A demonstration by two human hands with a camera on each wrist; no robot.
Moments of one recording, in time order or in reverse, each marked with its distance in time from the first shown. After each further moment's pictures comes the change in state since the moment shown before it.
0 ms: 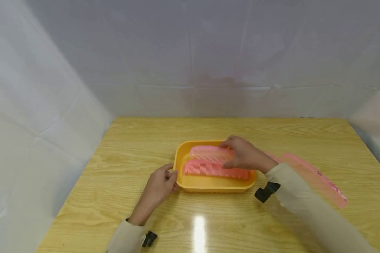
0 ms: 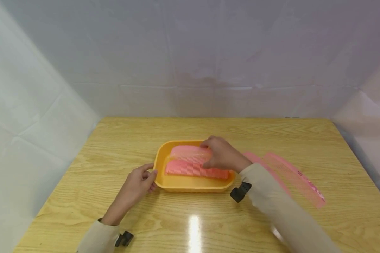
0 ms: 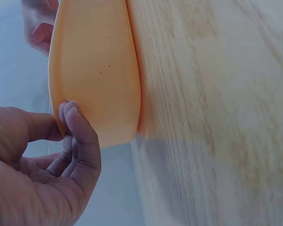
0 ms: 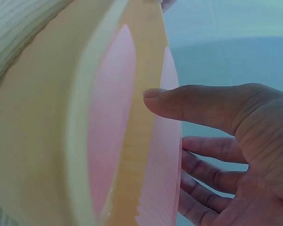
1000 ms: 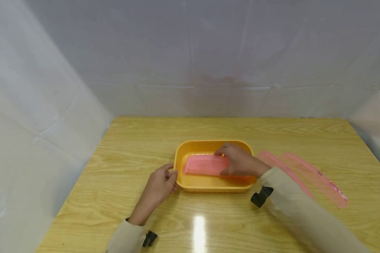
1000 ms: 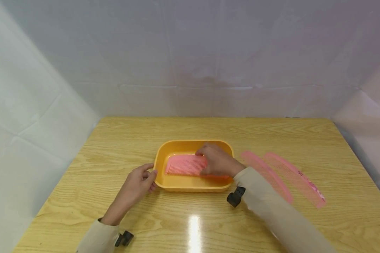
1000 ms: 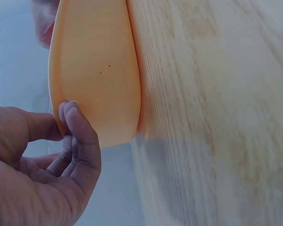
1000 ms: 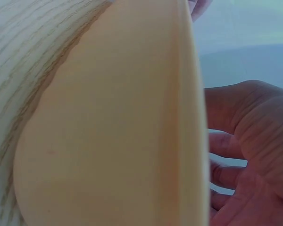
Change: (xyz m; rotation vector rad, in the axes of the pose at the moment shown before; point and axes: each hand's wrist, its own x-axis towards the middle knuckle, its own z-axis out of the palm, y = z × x) left_hand -0.001 0.000 0.000 0.002 0.001 0.021; right_hand 0.003 0.001 0.024 -0.062 -0.054 -0.053
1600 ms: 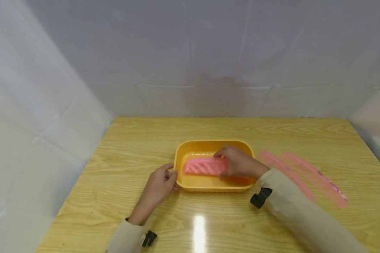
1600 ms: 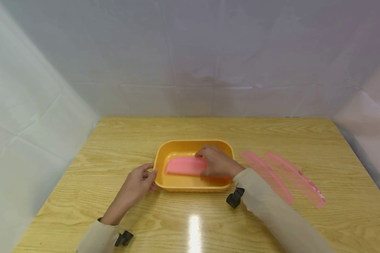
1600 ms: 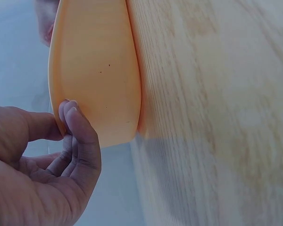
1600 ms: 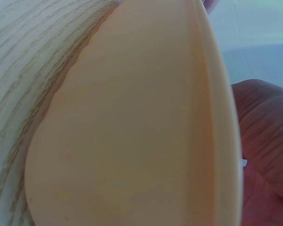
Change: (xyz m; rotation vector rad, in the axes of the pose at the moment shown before) left_hand 0.001 -0.001 0.000 0.023 0.004 0.002; right_hand -0.002 0.002 0.007 0.031 -0.010 -0.009
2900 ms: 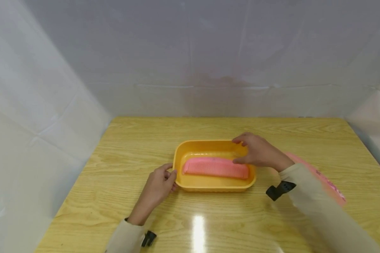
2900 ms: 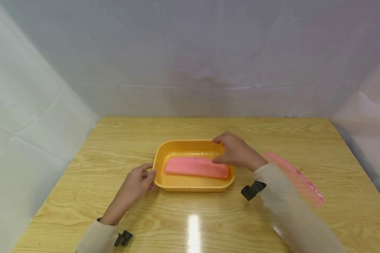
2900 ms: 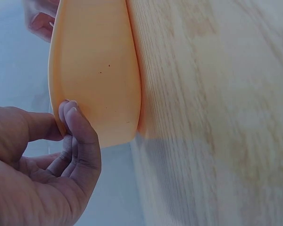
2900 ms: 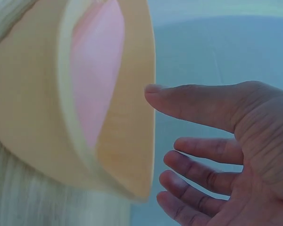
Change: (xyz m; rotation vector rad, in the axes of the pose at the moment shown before) left_hand 0.000 -0.001 -0.001 -0.007 0.003 0.001; right_hand -0.029 0.011 -0.052 0.037 0.068 0.163
